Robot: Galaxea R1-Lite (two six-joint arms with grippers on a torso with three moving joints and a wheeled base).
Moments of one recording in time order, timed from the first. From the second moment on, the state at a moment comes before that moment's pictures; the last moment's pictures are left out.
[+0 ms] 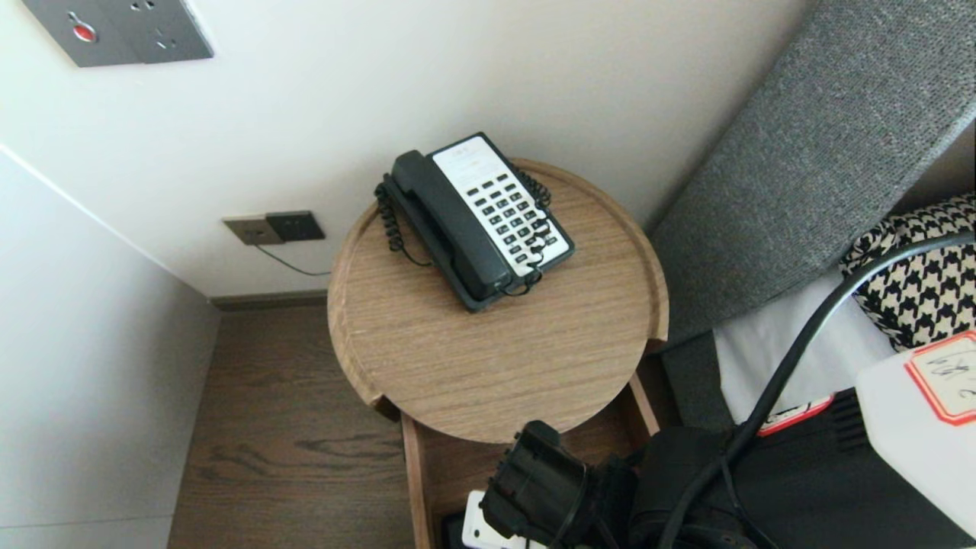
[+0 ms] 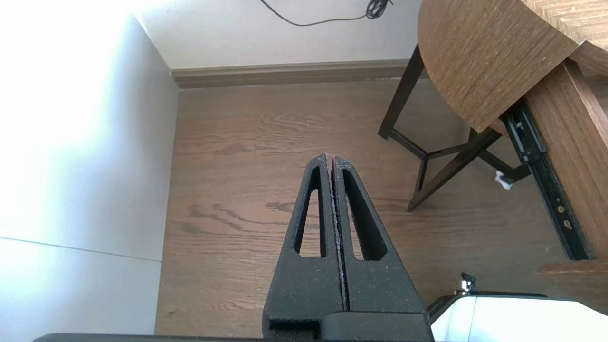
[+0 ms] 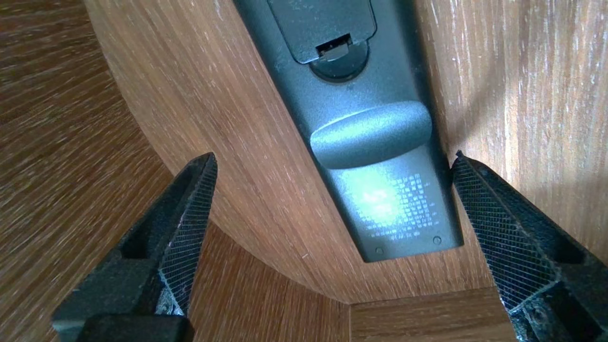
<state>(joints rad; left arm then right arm) 0.01 0.00 0.00 -0.01 0.01 0.00 1.02 1.97 -1.06 0.26 -0.32 -0.43</state>
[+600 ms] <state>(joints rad) 0.01 0.00 0.00 -0.01 0.01 0.00 1.01 1.99 -1.06 0.26 -0.32 -0.43</state>
